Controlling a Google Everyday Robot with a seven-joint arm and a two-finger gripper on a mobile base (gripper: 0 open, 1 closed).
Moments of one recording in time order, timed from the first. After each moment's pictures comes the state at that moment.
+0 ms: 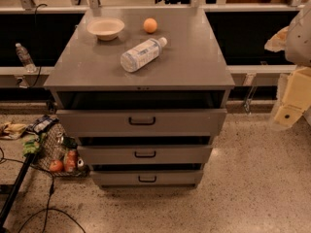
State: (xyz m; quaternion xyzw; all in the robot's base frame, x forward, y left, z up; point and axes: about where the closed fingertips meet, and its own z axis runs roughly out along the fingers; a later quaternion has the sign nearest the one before) arm 0.438 -0.217 0.976 -0.60 0.78 -0.03 0.16
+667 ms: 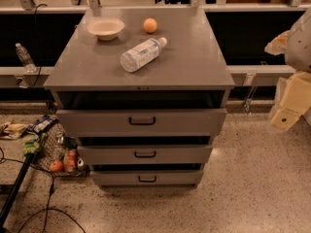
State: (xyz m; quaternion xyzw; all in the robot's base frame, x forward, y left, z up) arm 0.438 -0.215 0.970 -0.60 0.78 -0.03 0.18
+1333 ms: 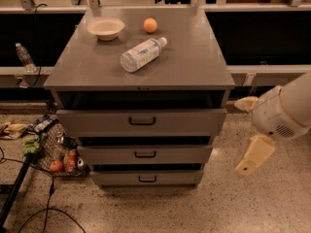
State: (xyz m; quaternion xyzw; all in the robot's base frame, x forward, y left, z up) arm 0.426 -0.184 0.840 -0.58 0.78 0.10 0.22
